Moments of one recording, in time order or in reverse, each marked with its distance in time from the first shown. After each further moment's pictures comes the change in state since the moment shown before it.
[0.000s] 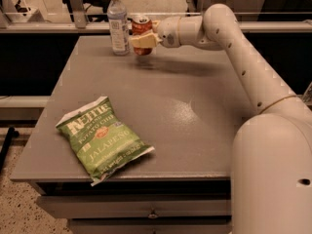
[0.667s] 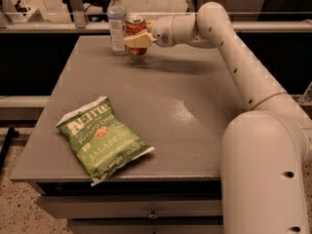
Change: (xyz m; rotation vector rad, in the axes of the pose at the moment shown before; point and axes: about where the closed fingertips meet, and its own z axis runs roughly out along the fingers) arm 0.000 0.003 0.021 -0.032 0.016 0.014
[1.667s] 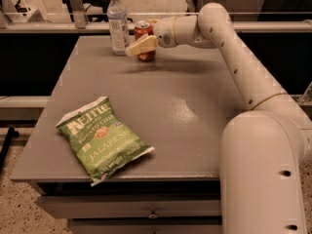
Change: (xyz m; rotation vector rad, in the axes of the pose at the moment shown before) arm 0.007 -0.009 -0.003 0.019 0.018 -0.019
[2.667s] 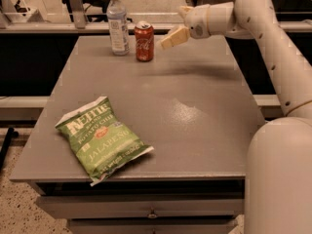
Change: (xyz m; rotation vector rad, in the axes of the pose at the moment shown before) arm -0.010 -0.022 -0.097 0.116 0.074 -0.082
